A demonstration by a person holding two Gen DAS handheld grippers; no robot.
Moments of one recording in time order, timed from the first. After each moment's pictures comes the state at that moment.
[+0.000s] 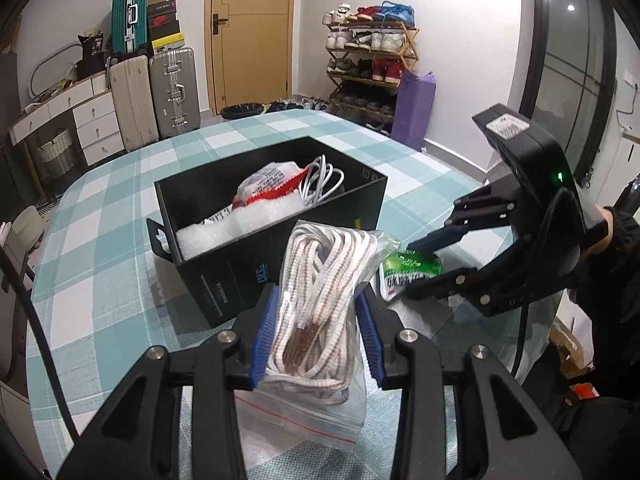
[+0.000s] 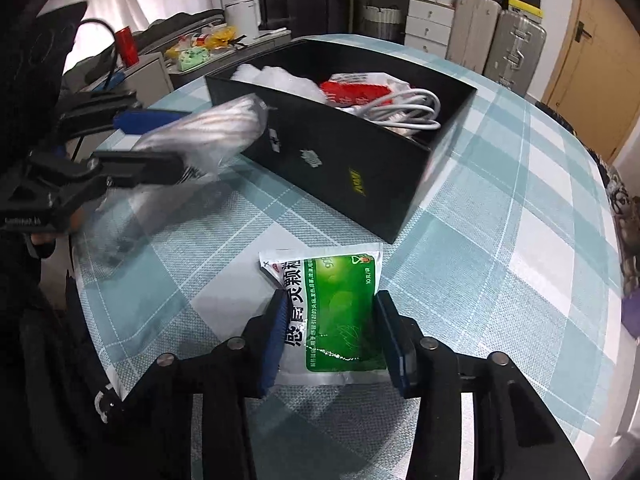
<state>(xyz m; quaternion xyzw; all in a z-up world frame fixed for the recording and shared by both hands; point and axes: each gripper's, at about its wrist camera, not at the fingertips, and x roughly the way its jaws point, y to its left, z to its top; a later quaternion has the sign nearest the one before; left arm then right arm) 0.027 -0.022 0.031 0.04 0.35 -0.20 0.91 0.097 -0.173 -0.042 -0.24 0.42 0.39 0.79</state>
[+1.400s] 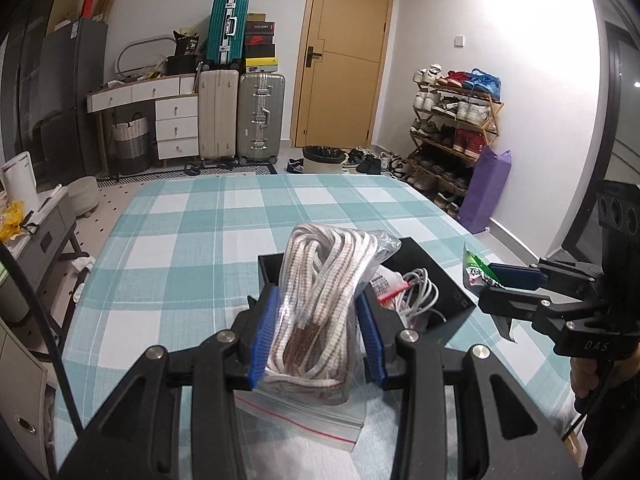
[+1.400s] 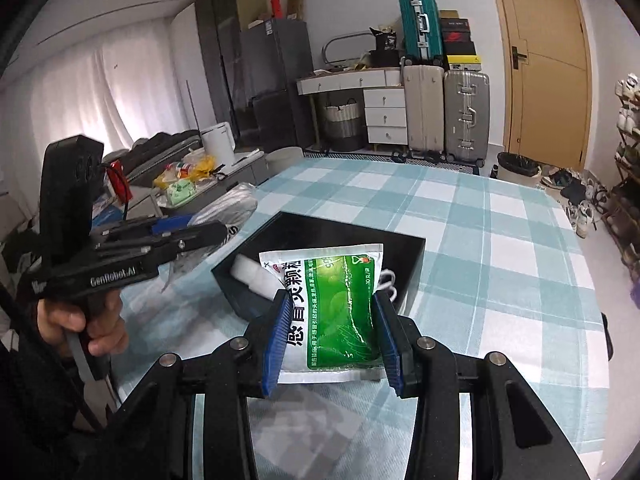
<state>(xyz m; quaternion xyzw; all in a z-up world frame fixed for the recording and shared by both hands) 0.074 0.024 0.066 -0.05 0.28 -0.06 0.96 0.113 -0.174 0.045 -0.07 0.29 0.38 0.88</state>
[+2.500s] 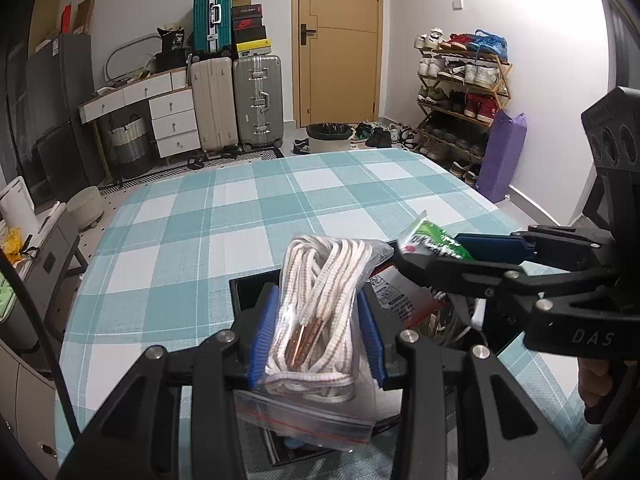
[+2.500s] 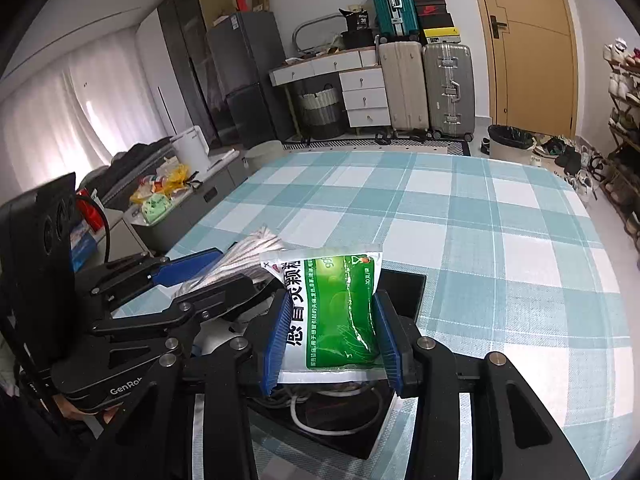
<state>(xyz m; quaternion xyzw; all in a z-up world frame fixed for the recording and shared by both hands) 0.135 -0.005 0.046 0.01 0.32 -0.05 0.95 0.192 -0.133 0.034 -0.04 0.33 0.35 0.88</state>
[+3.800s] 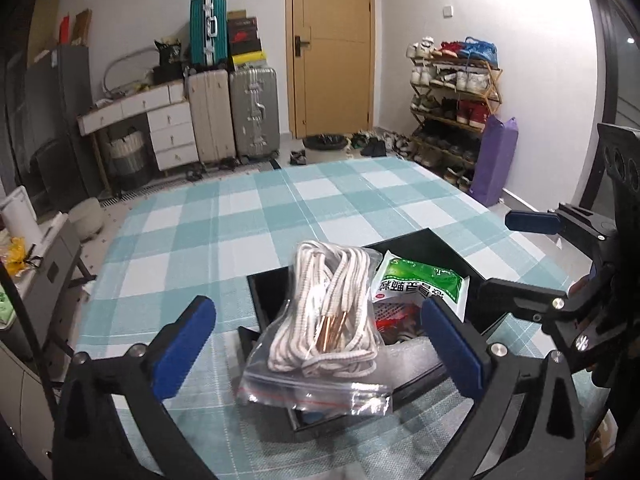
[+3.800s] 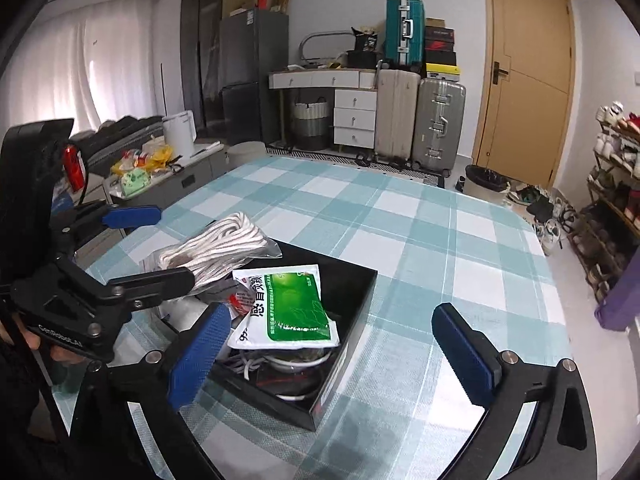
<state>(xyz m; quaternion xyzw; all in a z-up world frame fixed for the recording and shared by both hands) 0.107 0.007 0.056 0.02 0.30 -0.05 0.95 0.162 -0.158 0.035 -0.12 0.27 0.31 0.90</state>
